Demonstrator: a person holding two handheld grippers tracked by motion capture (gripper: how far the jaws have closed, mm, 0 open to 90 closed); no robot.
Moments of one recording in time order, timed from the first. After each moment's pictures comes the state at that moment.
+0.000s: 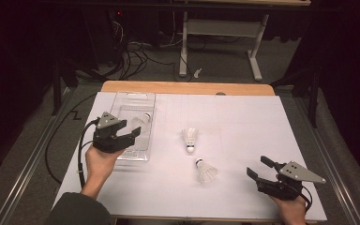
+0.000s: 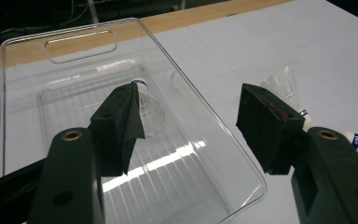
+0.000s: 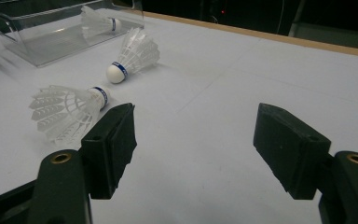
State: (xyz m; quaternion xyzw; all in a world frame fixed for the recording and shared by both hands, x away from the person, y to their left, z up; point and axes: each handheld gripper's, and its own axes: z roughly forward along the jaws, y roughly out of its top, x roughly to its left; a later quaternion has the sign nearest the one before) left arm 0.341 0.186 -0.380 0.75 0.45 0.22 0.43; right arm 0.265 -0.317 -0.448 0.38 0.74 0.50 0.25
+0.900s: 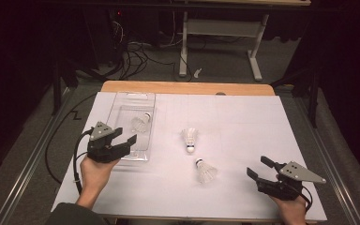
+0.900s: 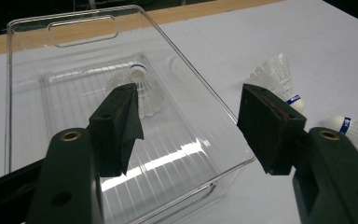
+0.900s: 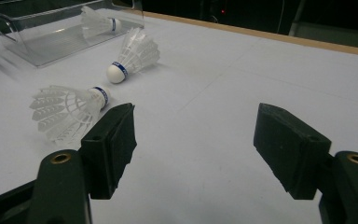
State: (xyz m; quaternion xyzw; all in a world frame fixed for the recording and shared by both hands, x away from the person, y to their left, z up) left arm 0.317 0.197 -0.391 0.74 0.46 0.21 0.44; right arm 0.265 -0.318 -0.448 0.38 0.74 0.50 0.25
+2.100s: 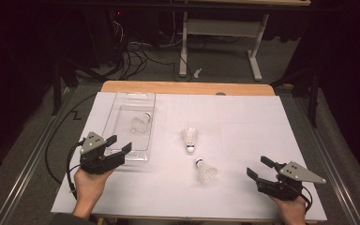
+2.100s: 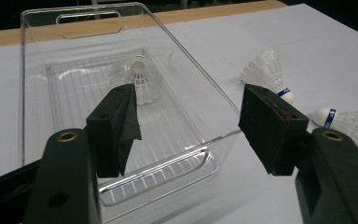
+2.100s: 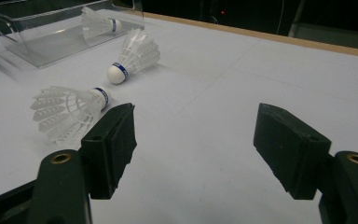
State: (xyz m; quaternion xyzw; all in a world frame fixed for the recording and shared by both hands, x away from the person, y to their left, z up) left arm 0.288 0.208 -0.397 0.73 0.46 0.22 0.46; right arm 0.264 -0.317 -0.447 0.38 0.74 0.50 0.26
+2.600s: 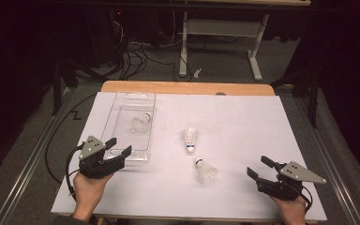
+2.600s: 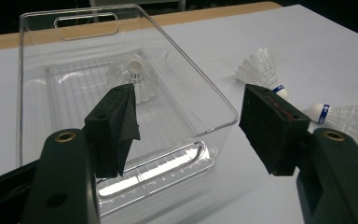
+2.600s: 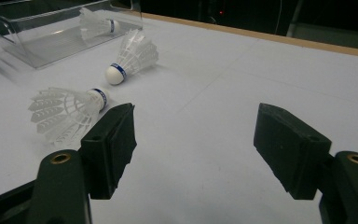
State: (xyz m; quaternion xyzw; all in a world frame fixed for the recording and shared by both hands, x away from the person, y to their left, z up) left arm 0.279 0.207 -0.400 0.73 0.45 0.22 0.47; right arm 0.264 -0.317 -0.447 0.38 0.73 0.50 0.26
